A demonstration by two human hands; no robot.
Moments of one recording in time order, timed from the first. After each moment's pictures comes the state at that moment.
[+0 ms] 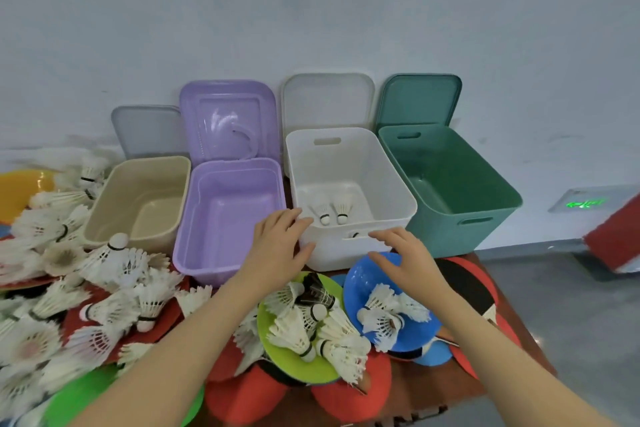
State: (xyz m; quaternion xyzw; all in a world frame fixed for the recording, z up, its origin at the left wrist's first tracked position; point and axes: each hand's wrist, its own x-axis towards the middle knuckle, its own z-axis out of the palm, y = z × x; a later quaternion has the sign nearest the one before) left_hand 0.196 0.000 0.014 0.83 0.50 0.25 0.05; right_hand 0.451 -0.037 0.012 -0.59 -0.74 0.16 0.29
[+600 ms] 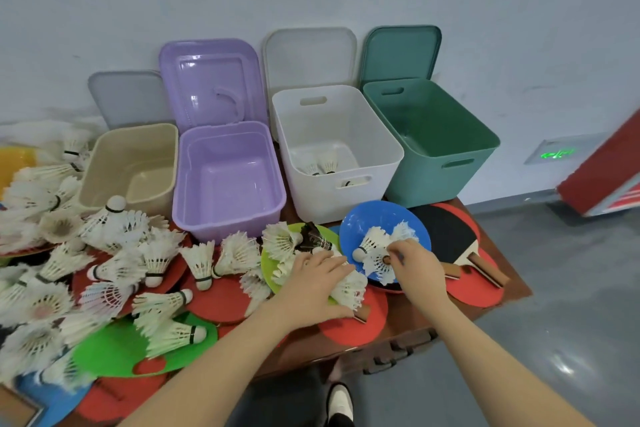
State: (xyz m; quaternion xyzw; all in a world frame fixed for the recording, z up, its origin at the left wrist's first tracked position) left_hand 0.222 -0.109 -0.045 0.92 0.38 0.02 0.13; right_hand 0.438 -0.131 -0.048 -0.76 -0.61 0.09 0.20
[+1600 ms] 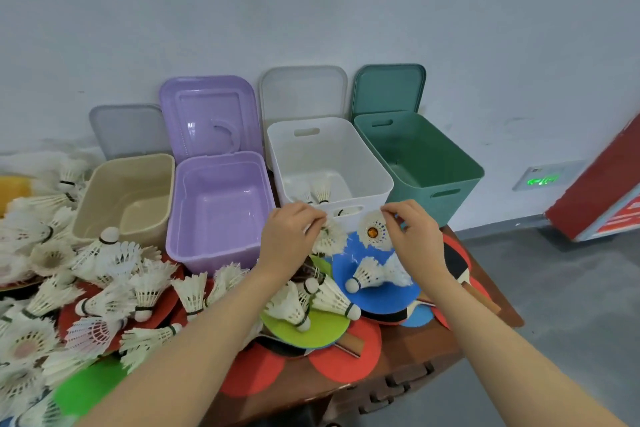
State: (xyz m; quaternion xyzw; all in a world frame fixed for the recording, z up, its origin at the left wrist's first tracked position) left_hand 0.229 -0.035 0.016 0.79 0.42 0.45 0.05; right_hand 0.432 -0.094 0.039 -0.66 -0.61 0.02 0.44
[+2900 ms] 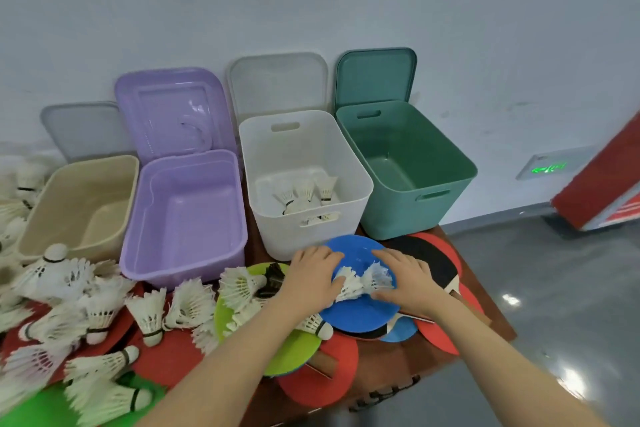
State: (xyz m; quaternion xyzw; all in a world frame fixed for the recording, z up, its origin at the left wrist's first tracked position) left_hand 0.313 -0.036 -0.026 0.88 0.45 0.06 0.12; right_hand 0.529 -0.072 -0.048 -0.69 -0.70 0.20 0.03
